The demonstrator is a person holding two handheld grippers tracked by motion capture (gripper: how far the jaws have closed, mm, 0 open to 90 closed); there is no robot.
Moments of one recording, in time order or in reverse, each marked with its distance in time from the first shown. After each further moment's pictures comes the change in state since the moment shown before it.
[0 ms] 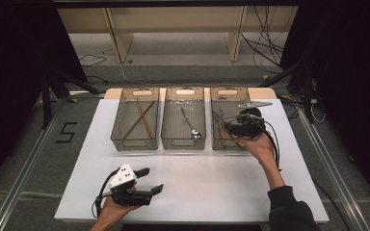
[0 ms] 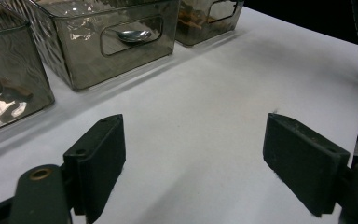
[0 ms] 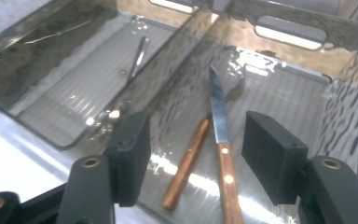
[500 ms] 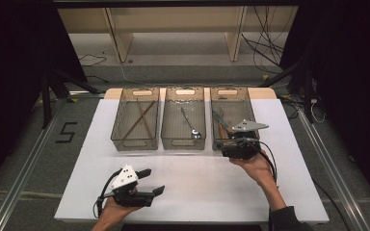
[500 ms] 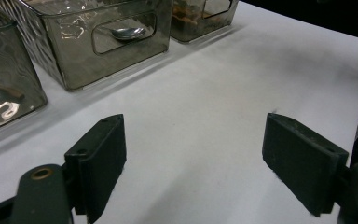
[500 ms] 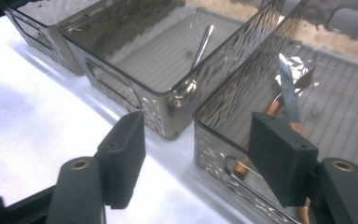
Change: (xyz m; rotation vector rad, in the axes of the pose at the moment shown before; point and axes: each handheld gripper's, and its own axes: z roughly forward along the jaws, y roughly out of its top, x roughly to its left) left arm -0.004 -0.001 0.002 0.011 -0.006 0.026; right arm 0.039 -0.041 -0.017 -0.065 0.135 -0.085
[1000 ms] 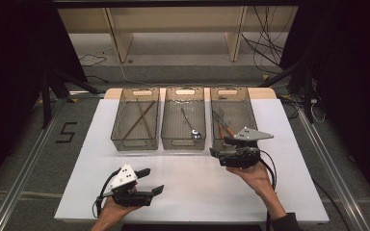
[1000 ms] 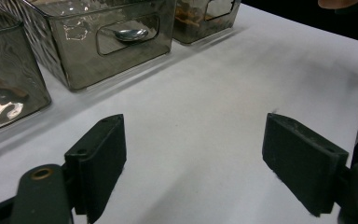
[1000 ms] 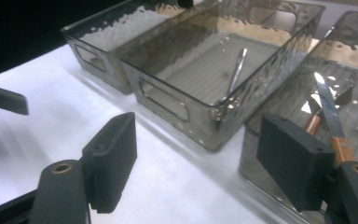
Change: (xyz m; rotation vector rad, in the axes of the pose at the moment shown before) left arm 0.003 0.000 -0.001 -0.002 0.002 -0.014; right arm 0.022 -0.012 -0.015 -0.107 0.107 0.015
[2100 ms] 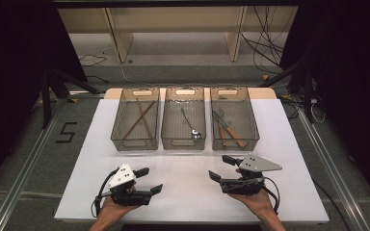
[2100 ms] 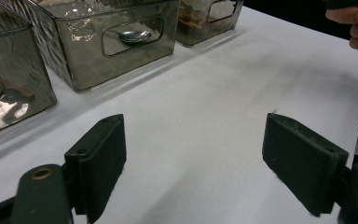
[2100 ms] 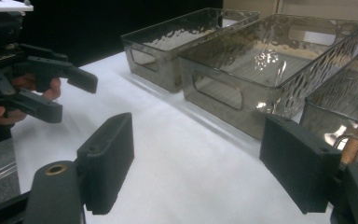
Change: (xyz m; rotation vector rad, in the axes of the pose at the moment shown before) left arm 0.002 0.000 -0.003 -0.009 0.004 -0.003; right arm 0.033 -0.051 -0.025 -0.138 0.105 -0.044
